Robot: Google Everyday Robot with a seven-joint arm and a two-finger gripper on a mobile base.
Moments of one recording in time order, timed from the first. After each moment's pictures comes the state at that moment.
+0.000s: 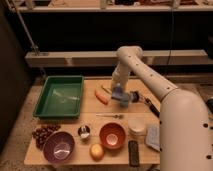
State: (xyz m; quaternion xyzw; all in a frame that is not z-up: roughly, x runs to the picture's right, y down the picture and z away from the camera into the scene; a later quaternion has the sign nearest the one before) arm 0.087 -0.011 0.881 -0.20 -0.30 -0.55 0.75
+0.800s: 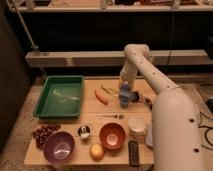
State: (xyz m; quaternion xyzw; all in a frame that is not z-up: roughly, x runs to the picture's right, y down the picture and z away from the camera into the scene) arm 0.129 -0.009 0.891 -0.23 -0.29 -0.53 0.77
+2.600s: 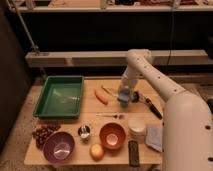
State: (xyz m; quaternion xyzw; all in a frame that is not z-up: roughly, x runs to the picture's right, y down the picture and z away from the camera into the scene) arm 0.128 0.013 0.884 -0.24 -0.29 -0.52 0.77
